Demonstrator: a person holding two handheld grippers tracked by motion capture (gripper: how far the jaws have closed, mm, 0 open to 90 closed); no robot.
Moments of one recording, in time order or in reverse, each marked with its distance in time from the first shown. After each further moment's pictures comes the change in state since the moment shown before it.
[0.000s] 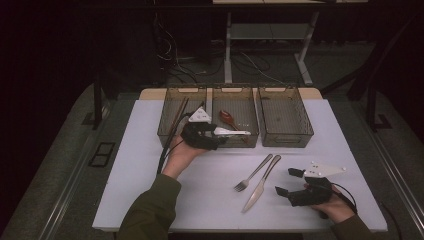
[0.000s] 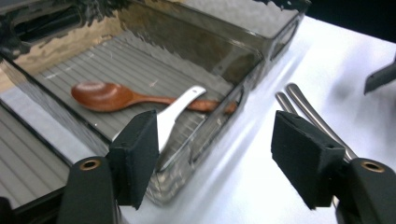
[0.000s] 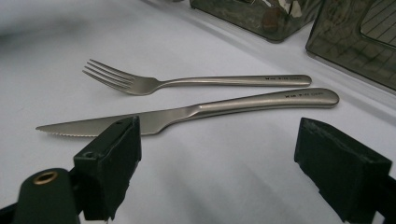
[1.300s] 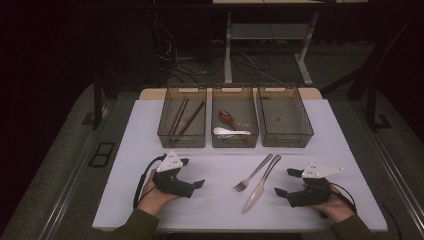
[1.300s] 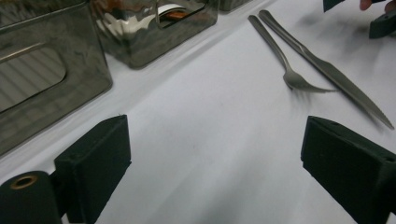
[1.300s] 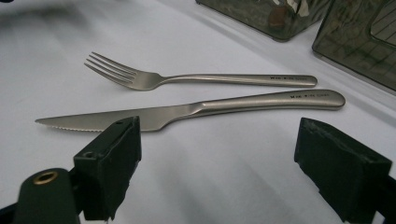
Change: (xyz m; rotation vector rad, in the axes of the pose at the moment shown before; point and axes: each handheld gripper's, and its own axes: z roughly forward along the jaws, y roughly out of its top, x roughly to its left) left arm -0.042 -0.107 -0.069 -0.015 0.037 -0.018; right arm 0.002 0.001 0.002 0.013 0.006 -0.030
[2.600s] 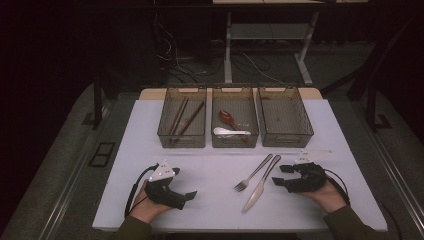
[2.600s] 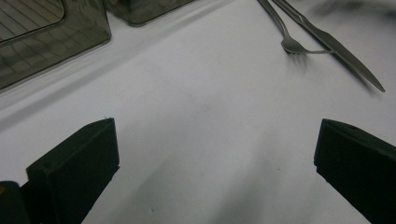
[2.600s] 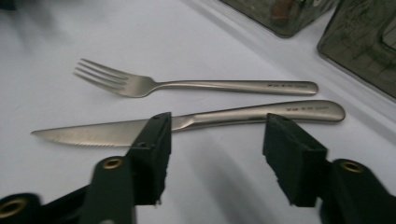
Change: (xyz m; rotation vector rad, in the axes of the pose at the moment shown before) left arm -0.003 -0.025 -0.012 0.032 -0.006 -0.056; right arm -0.014 0.034 0.011 0.142 0.032 0.020
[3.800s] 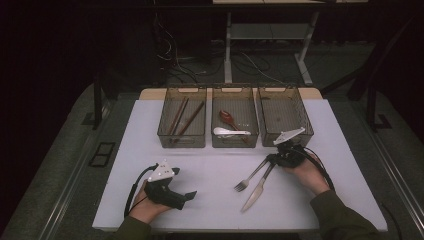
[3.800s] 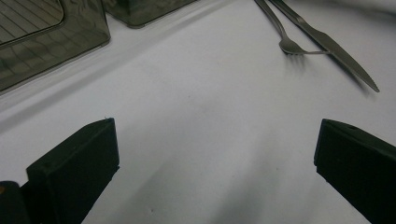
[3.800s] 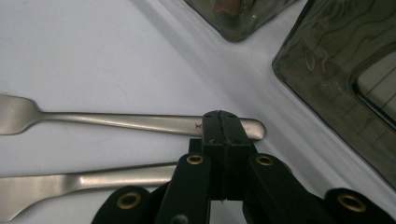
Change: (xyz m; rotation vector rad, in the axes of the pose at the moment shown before) left arm 0.000 0.000 -0.001 -0.001 -0.008 0.009; right arm -0.038 0.042 0.056 0.192 -0.099 -0.043
